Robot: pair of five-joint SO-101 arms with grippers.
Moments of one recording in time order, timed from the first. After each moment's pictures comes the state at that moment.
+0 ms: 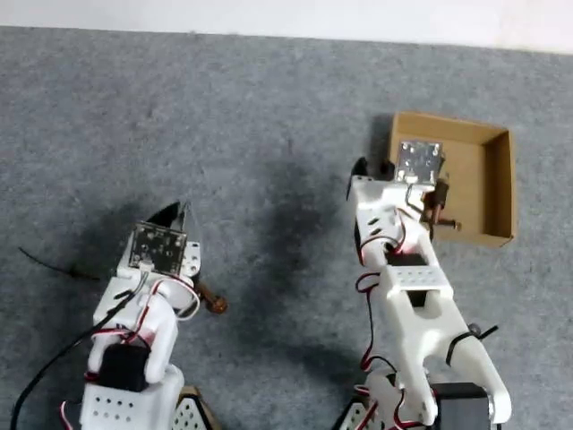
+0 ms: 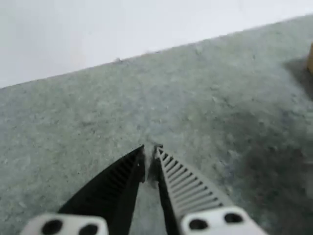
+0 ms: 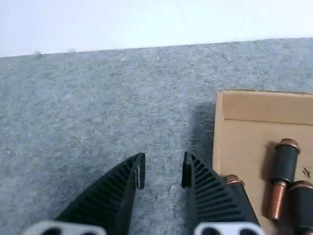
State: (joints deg) left arm 2.2 -103.3 89.8 40.2 -4.4; right arm -7.6 -23.6 64.2 -12.7 -4.0
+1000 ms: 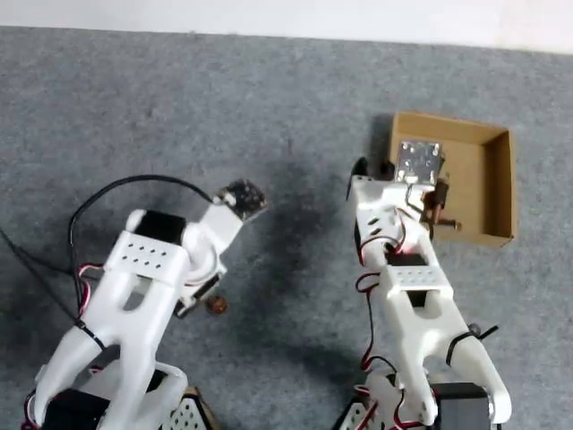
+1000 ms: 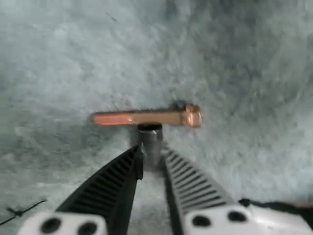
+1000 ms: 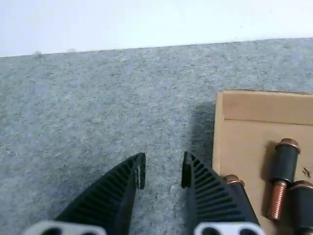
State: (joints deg) left arm 7.9 -29.0 46.9 77.3 -26.9; right arm -7.6 -23.6 64.2 -12.7 -4.0
